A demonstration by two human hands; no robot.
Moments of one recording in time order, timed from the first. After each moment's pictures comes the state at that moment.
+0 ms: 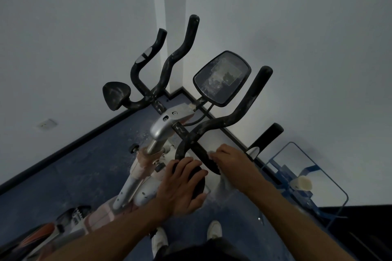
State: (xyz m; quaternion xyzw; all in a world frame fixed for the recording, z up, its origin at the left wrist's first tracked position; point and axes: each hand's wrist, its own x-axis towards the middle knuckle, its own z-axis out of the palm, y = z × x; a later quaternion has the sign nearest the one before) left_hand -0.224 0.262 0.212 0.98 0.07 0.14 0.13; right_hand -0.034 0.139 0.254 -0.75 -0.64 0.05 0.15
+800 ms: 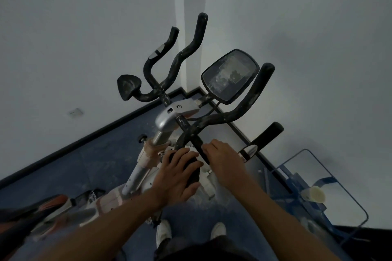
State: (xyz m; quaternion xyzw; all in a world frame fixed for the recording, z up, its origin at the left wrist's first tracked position) left_hand -0.227 0.250 0.223 0.98 0.12 0.10 0.09; right_hand -0.047 0.148 0.243 -0.76 -0.62 0.04 0.18
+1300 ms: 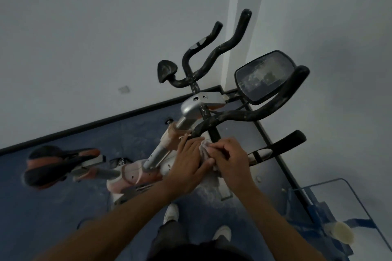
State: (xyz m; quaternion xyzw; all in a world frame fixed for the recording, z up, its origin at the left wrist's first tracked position) left_hand -0.210 0.198 0.266 0.89 0.32 0.17 0.27; right_hand -0.060 0.128 0.272 -0.65 -0.50 0.28 0.50
